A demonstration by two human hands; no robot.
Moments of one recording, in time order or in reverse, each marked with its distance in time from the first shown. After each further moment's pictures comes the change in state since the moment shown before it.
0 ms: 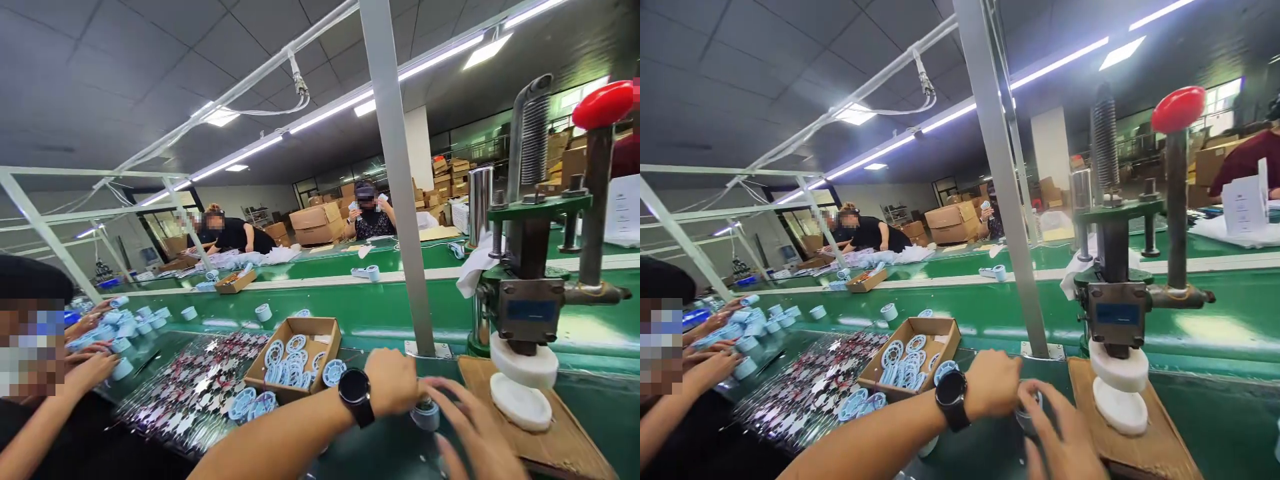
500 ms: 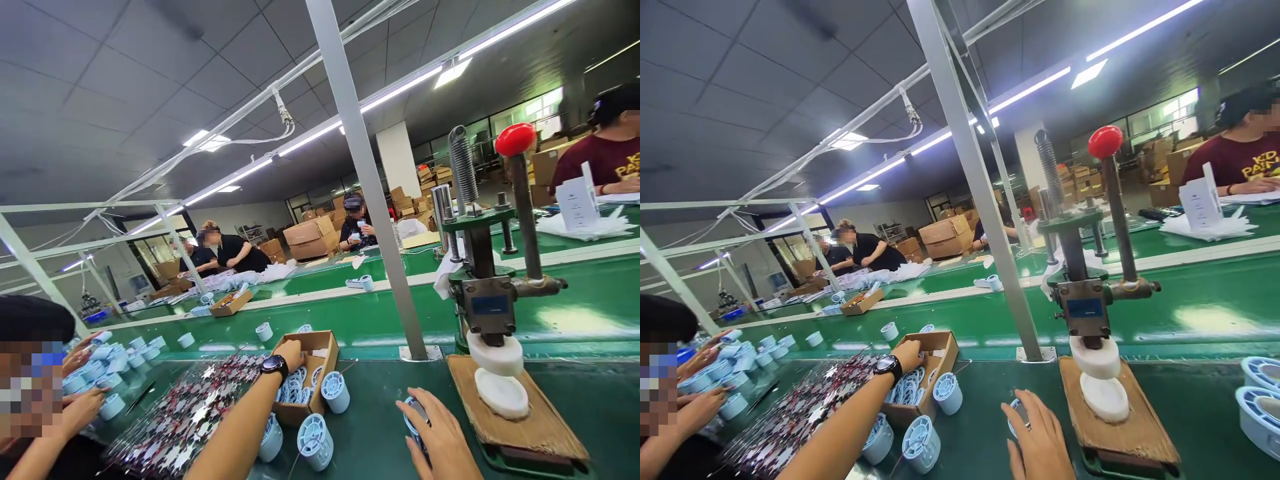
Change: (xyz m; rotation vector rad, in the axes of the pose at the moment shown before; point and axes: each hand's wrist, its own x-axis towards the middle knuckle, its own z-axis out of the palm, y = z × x) left_hand -0.018 -0.213 0.015 0.003 -0.084 -0.545; right_hand -0.005 -0.018 0.055 -0.089 -0.089 -0.024
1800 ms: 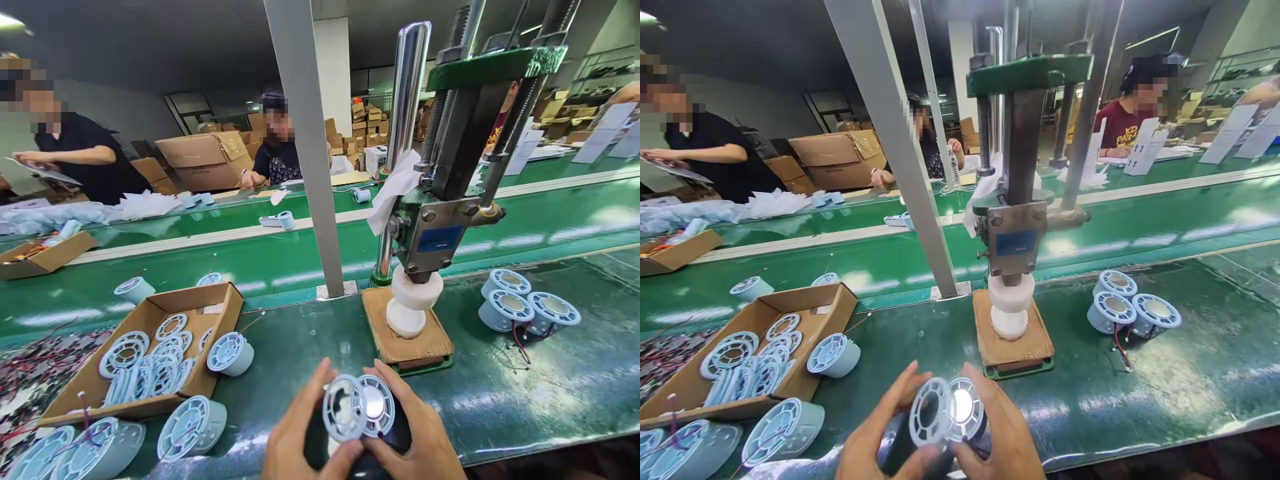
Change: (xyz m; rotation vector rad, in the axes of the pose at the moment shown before) left_hand -0.157 0.170 0.089 -0.980 0.300 0.704; right_hand -0.040 -0.003 -0.091 0.300 -0.121 0.413
